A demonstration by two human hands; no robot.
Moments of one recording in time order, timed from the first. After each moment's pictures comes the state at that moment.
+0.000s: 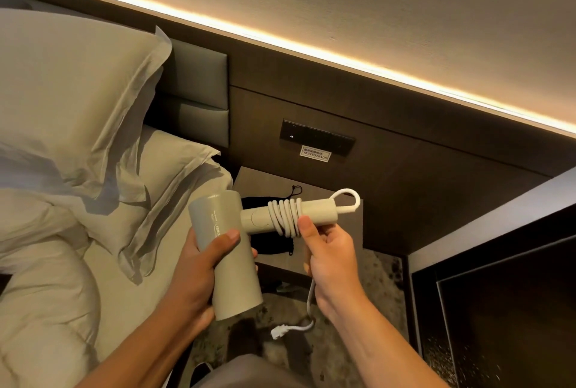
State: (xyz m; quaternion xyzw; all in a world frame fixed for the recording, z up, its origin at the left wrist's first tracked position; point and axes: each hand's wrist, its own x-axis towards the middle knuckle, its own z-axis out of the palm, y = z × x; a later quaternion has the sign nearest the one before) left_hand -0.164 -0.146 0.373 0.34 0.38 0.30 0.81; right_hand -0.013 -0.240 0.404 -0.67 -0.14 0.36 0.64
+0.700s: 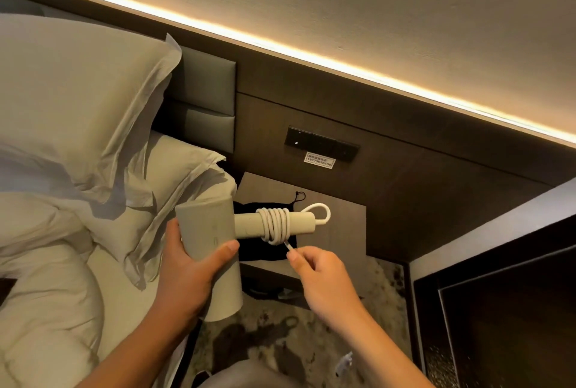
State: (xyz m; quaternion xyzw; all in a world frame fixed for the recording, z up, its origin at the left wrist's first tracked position) left_hand -0.192 -0.123 0.362 0.56 0.46 0.37 0.58; right_hand -0.021 -0.246 0.392 -0.80 -0.36 0.32 0.35
